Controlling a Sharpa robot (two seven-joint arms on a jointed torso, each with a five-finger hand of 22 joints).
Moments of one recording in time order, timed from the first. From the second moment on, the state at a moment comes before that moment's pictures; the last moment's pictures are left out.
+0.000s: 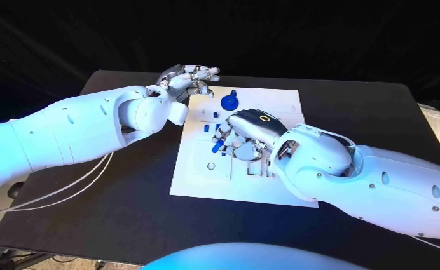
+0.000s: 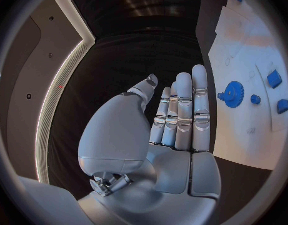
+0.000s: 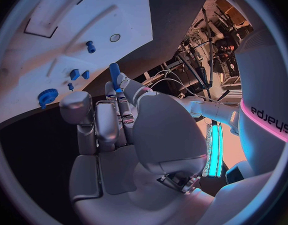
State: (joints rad) left arm 1.22 -0.80 -0.03 1.41 0.03 -0.20 0.27; left_hand 1.30 -0.12 0.31 0.04 0.05 1.04 0.16 0.10 0.10 1.13 0.10 0.20 0.11 1.22 0.01 0.81 0.52 0.16 1.23 0.11 0.43 0.78; right arm 1.10 -0.69 -0.03 1.80 -1.66 -0.32 -0.21; right_hand 1.39 -0.04 0.43 -0.09 0.05 1.14 0.13 0.11 0.10 1.16 0.08 0.17 0.07 1.46 -0.02 1.22 1.11 0.14 1.32 0.08 1.16 0.86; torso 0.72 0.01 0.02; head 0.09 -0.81
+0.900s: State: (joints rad) left arm 1.22 -0.80 -0.03 1.41 0.03 -0.20 0.27; left_hand 1.30 -0.12 0.31 0.04 0.05 1.04 0.16 0.10 0.10 1.13 0.10 0.21 0.11 1.22 0.01 0.81 0.52 0.16 1.23 0.11 0.43 0.78; right arm 1.06 -0.60 -0.04 1.71 -1.68 -0.25 -0.21; right_hand 1.38 -0.03 0.43 -0.09 0.04 1.14 0.13 0.10 0.10 1.16 0.08 0.16 0.07 1.46 -0.02 1.22 1.11 0.14 1.32 0.08 1.16 0.85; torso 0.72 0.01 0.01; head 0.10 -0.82
